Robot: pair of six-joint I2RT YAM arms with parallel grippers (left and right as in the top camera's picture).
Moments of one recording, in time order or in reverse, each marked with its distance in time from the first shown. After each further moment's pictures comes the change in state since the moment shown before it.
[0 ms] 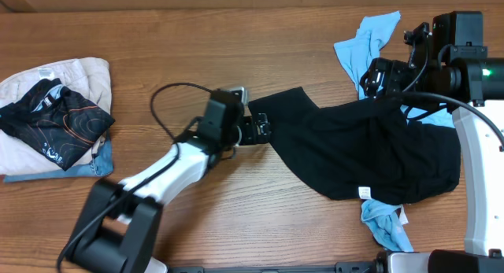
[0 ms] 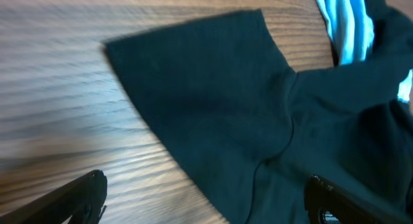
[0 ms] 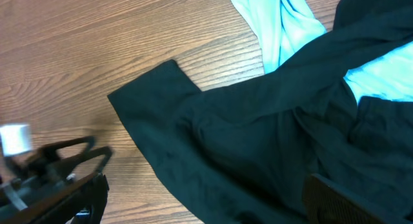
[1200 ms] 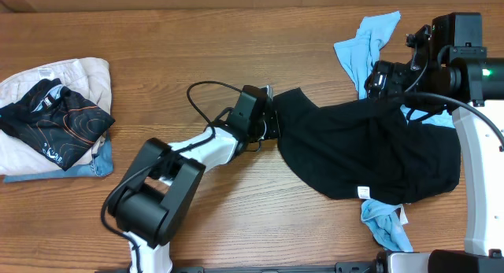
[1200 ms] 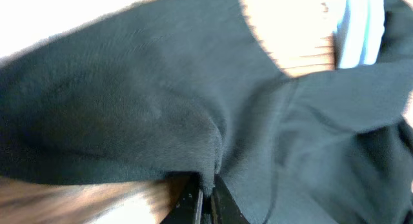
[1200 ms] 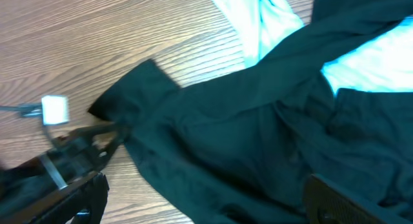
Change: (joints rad) left arm -0.076 0.242 0.185 0.041 0.042 -0.095; right arm 0.000 0.000 0.000 -0.023 0.071 0.002
